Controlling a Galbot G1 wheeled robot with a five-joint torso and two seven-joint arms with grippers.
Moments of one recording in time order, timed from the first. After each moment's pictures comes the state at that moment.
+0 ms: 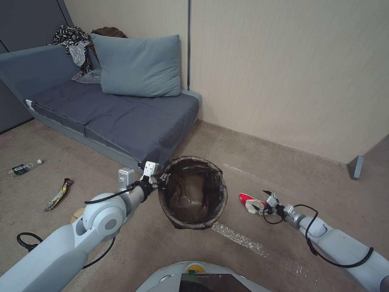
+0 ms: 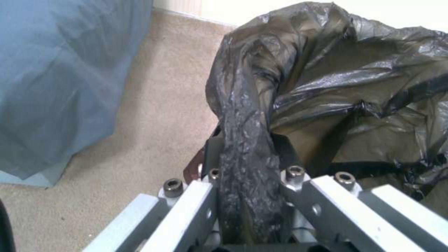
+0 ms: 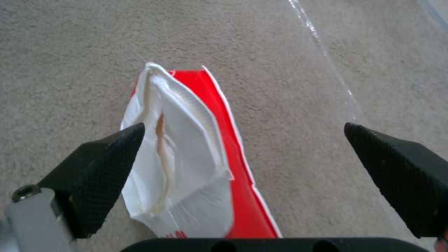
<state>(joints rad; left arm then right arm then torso) 1.17 -0.73 -0.16 -2.27 -1.12 0.52 -0.37 -0.91 0.71 -0.22 0.97 0.38 0.38 -0.25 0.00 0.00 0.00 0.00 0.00</state>
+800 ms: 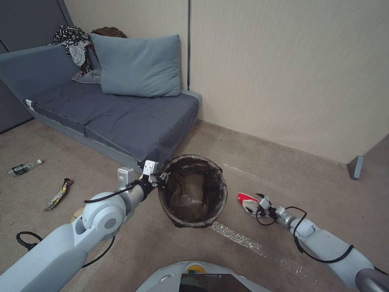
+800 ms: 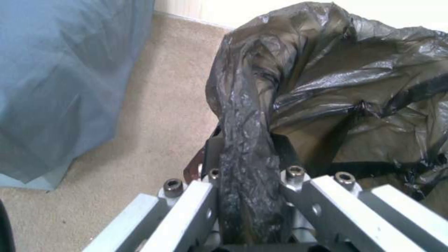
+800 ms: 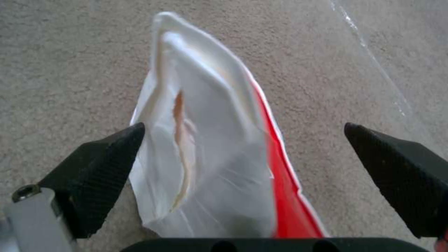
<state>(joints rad) 1.17 -0.72 -0.17 -2.27 -1.13 0.51 -0.37 -0.87 0.81 -0.23 0.83 0.36 0.44 -0.30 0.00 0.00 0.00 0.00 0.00</state>
